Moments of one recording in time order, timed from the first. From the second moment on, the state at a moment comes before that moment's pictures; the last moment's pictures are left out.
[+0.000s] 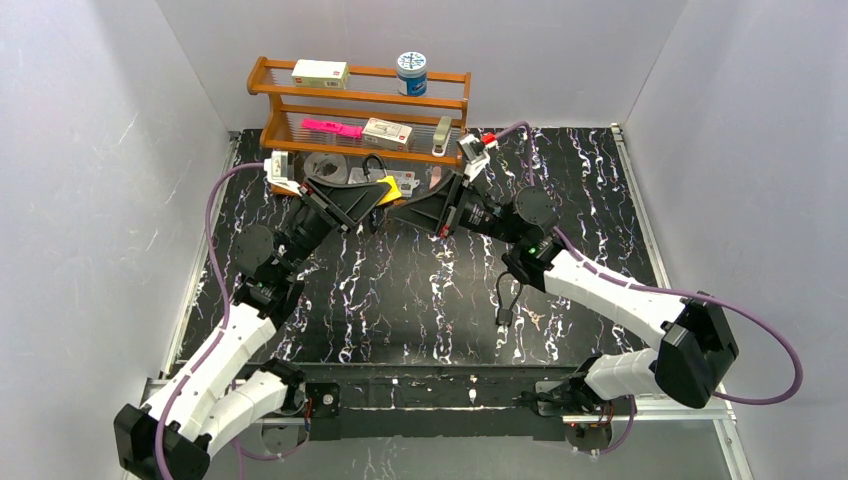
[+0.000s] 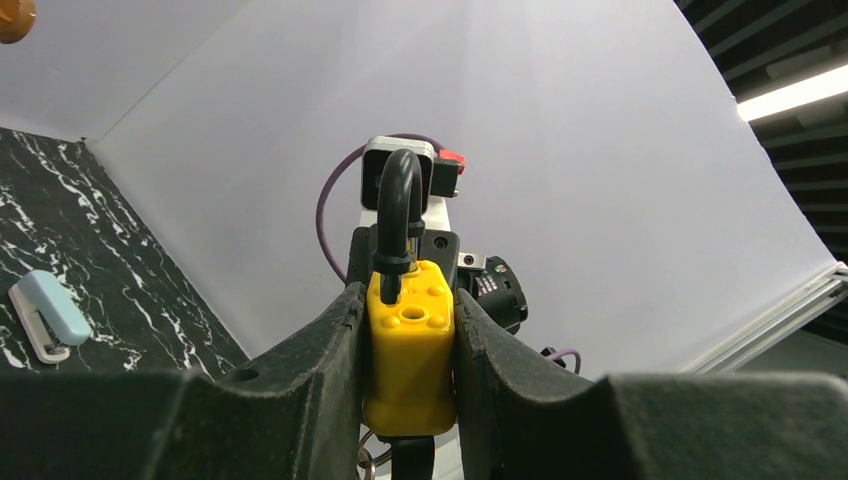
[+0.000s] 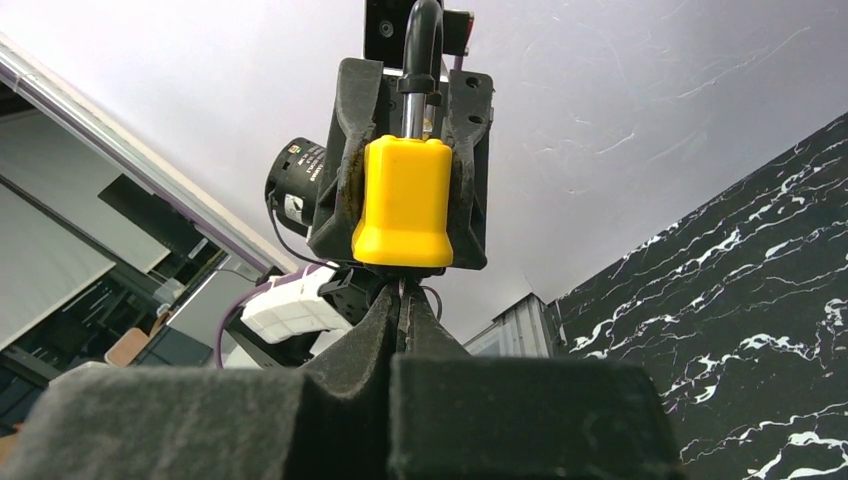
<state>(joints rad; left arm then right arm) -0.47 0.87 0.74 0.59 0.37 -1.20 0.83 1.32 0.99 0.75 -0.54 1.05</state>
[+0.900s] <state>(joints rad) -0.50 0.91 0.73 0.70 0.24 -1.27 0.78 1.47 0.95 1.13 -0.51 1.60</state>
